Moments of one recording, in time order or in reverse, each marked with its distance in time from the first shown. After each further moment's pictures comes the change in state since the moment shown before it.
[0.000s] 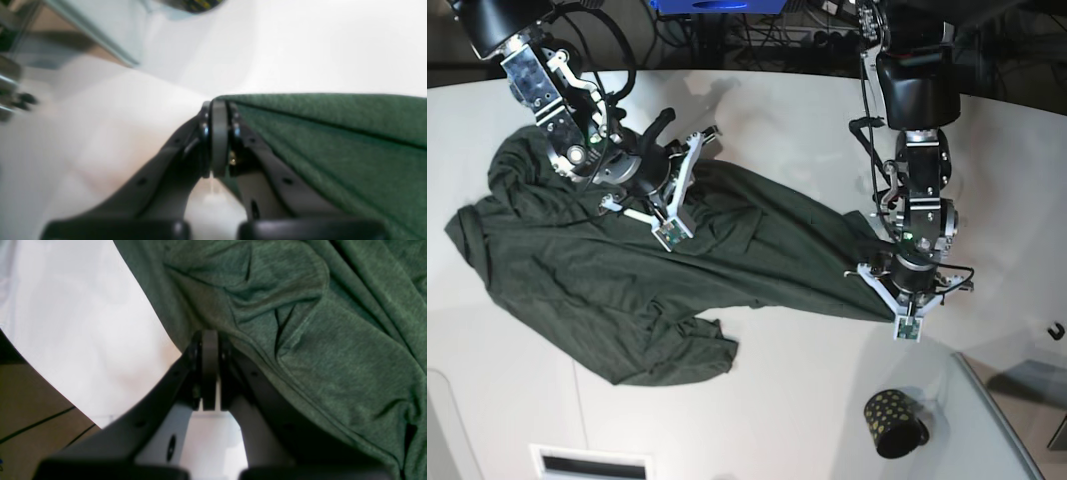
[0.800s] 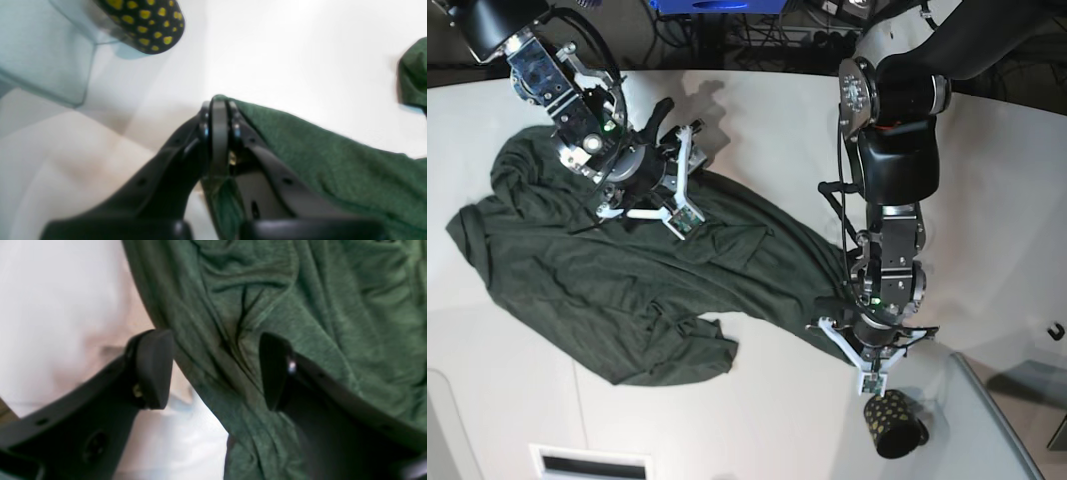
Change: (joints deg) left arm -14.2 4.1 0.1 -14.6 -0.4 0.3 0.1; right arm 0.5 1.2 -5.0 0.1 -17.7 0.0 0.0
